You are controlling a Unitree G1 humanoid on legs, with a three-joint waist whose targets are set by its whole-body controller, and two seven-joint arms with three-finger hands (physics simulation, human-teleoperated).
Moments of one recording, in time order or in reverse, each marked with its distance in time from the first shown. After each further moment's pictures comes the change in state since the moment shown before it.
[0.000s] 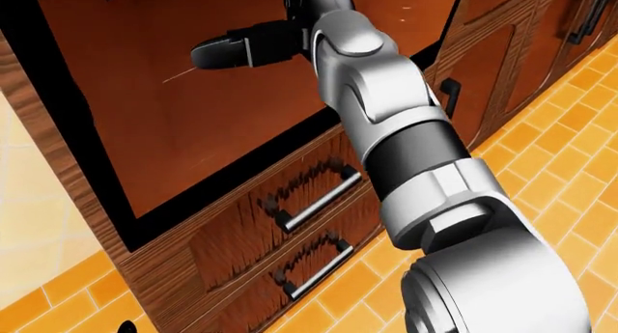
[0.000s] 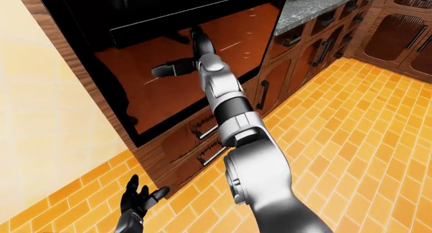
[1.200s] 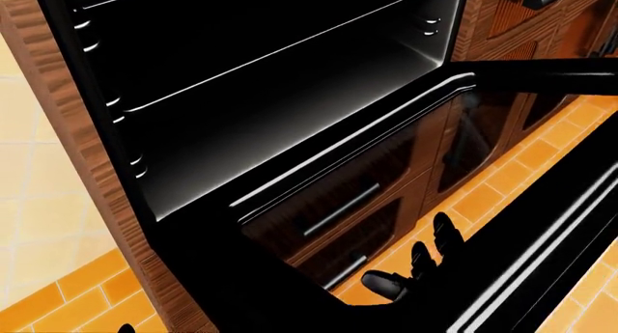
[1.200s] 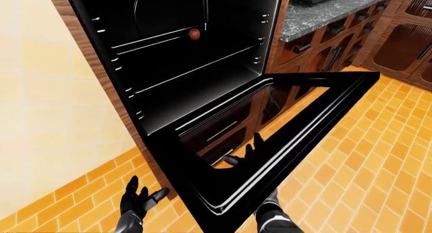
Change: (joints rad) left arm 0.005 0.001 0.003 0.005 0.001 -0.002 0.000; right arm 0.810 -0.067 -0.163 0.223 0.320 -0.653 0.216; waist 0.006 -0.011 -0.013
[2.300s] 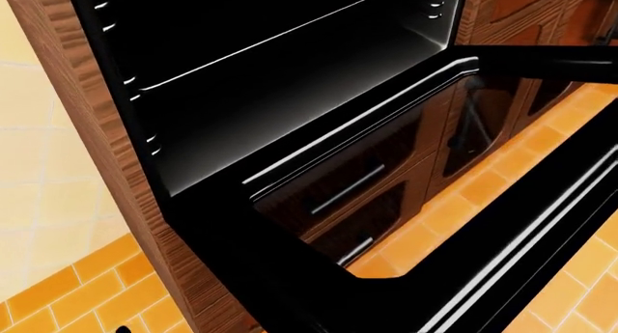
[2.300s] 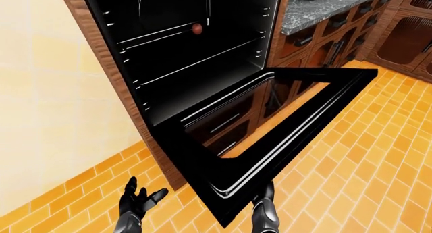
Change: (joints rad) left arm 0.005 0.006 0.001 -0.002 0.003 -0.001 0.008; right arm 0.156 0.041 -0.063 0.078 -0.033 -0.099 -0.044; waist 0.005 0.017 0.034
